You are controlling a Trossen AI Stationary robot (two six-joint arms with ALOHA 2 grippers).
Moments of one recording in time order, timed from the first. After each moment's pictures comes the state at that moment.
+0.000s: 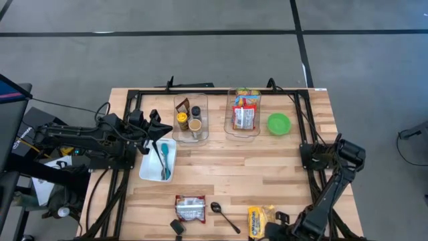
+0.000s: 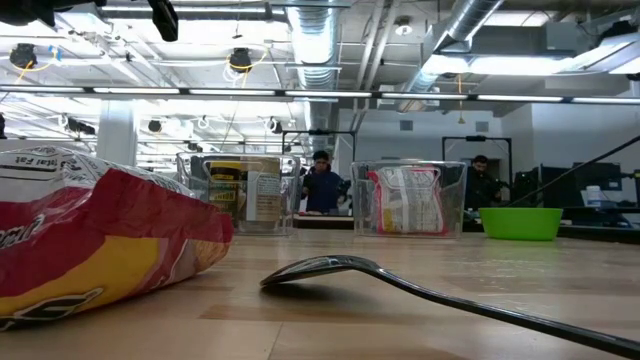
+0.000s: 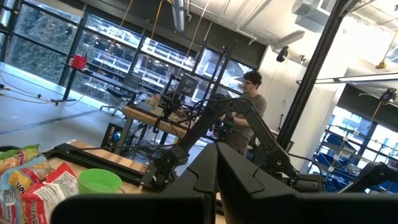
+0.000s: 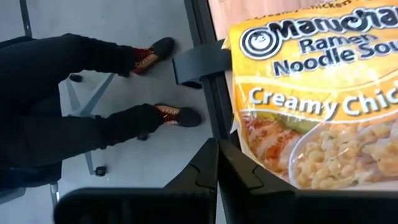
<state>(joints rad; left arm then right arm) -0.01 0.58 0.41 0.45 -0.05 -0.38 1.06 1.89 1.30 -0.54 0.21 1.28</state>
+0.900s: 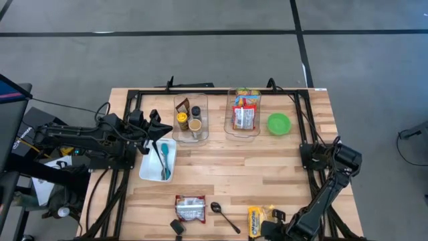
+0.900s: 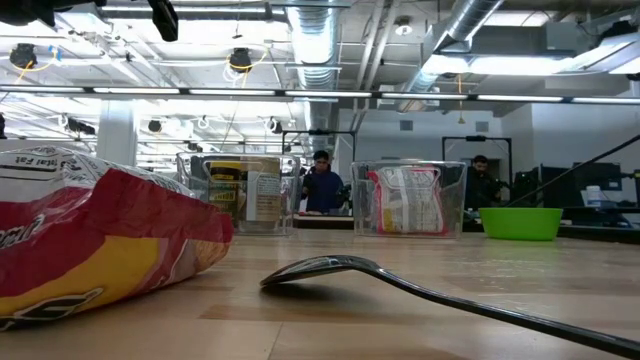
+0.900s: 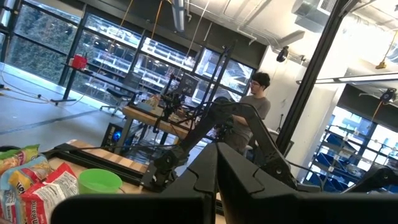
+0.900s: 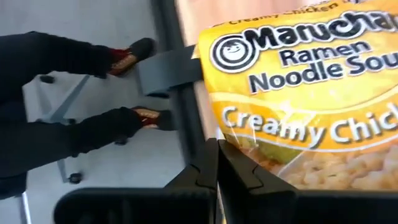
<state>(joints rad) -0.01 0.58 0.41 0.45 -0.05 -0.38 1.02 1.95 1.30 -0.55 0.23 1.25</state>
